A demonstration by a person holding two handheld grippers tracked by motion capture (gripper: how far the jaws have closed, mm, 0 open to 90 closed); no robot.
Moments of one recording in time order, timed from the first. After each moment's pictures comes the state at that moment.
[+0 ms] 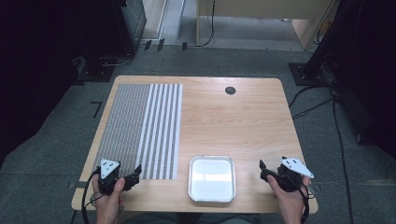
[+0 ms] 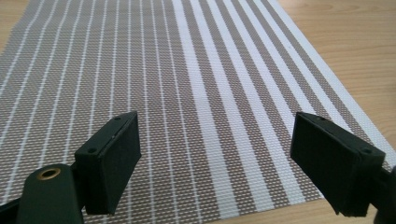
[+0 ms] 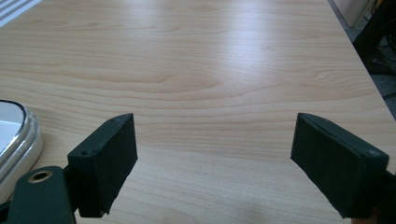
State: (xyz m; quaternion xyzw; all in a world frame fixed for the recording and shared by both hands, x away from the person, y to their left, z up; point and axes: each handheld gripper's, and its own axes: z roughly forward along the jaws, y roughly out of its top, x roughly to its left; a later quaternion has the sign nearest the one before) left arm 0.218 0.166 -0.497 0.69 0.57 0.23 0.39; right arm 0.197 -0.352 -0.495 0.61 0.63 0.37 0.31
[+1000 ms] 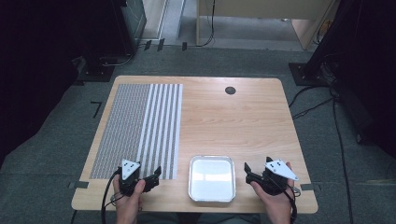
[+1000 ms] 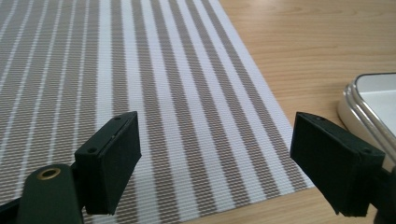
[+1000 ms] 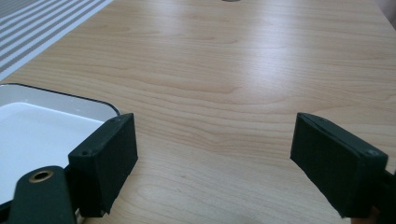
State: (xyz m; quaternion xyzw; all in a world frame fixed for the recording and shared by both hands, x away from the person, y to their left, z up) left arm 0.212 0.106 -0.495 0.70 0.55 0.20 0.42; right arm 0.191 -0.308 -0.488 0.56 0.66 0.40 0.30
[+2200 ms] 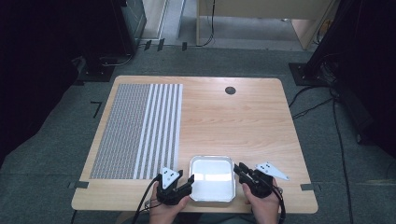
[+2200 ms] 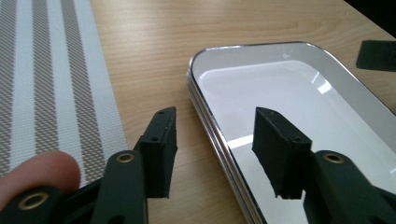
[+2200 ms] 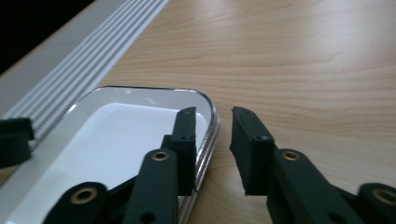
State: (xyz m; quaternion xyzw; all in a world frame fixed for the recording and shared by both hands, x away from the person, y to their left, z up) left arm 0.186 0.008 -0.502 0.73 0.50 0.14 0.44; right arm 0.193 -0.283 -0.507 0.58 0.63 0.49 0.15
